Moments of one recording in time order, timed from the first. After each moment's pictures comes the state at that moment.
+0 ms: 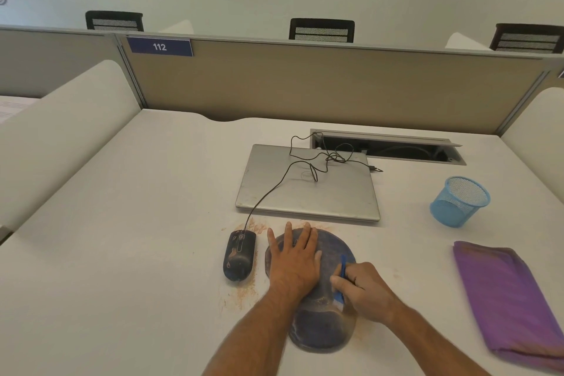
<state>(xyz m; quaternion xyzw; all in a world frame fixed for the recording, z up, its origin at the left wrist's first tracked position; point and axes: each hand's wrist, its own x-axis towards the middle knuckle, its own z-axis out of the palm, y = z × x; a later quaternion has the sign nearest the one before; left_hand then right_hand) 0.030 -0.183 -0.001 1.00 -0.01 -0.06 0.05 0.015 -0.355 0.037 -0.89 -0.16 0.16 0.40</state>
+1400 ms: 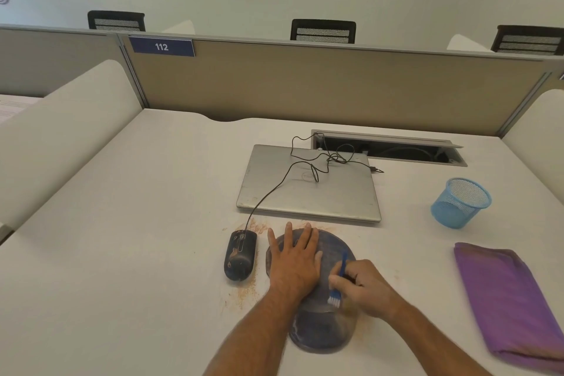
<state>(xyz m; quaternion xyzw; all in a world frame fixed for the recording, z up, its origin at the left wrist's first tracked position) 0.029 -0.182 0.000 1.00 -0.01 -0.05 0.05 0.017 -0.353 0.052 -0.87 -0.18 0.20 0.41</state>
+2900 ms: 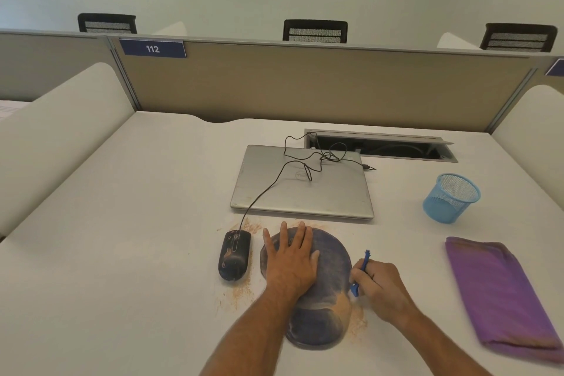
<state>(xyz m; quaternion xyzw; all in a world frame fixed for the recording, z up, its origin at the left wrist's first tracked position) 0.032 -0.185 -0.008 1.00 0.00 -0.05 0.05 0.010 -0.386 0.039 -0.89 -0.06 0.10 0.43</state>
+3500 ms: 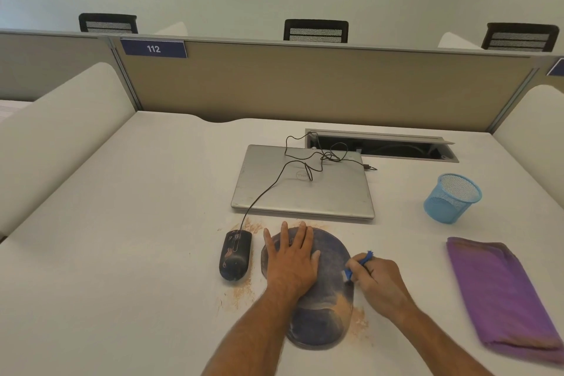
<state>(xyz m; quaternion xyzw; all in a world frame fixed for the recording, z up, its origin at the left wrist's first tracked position) 0.031 -0.184 -0.009 1.00 0.00 -0.04 0.04 0.016 -0.383 0.039 -0.90 -0.05 0.09 0.42</state>
